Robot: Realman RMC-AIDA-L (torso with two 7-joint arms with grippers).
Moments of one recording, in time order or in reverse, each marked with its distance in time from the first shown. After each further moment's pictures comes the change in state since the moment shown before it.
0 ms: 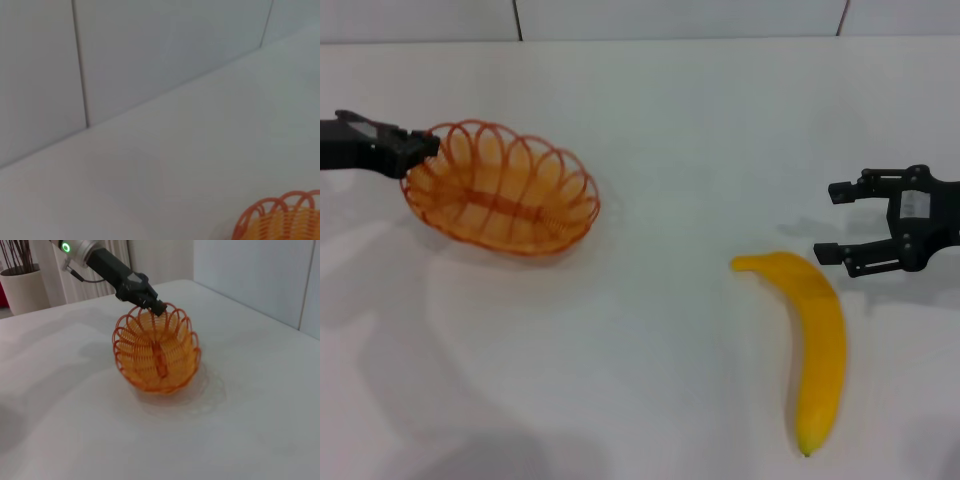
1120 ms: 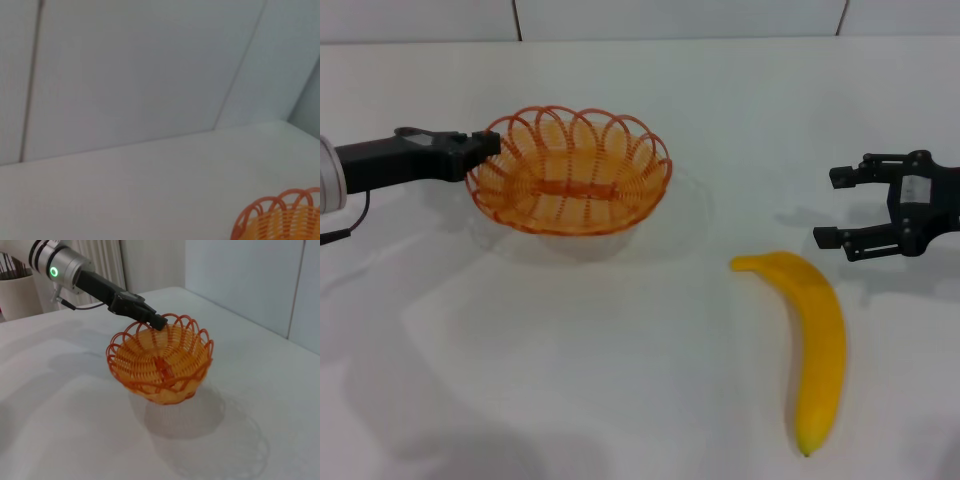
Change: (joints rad) left arm 0.027 -0.004 -0.009 -0.252 -0.305 -0.019 0.106; right arm 0.014 0.000 0.024 0.000 0.002 0.009 0.001
